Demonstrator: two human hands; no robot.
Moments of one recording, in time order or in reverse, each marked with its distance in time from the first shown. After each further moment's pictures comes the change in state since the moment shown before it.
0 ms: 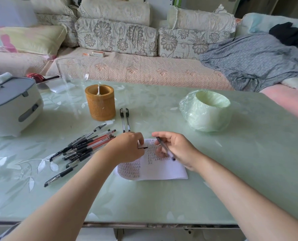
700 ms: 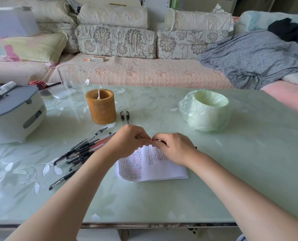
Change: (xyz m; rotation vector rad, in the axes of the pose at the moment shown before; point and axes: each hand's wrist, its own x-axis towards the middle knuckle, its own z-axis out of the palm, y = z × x) left_hand -0.002 0.010 -0.023 -0.447 0.094 0.020; right_hand 0.001 -0.019 0.002 -1.024 0.082 -0.211
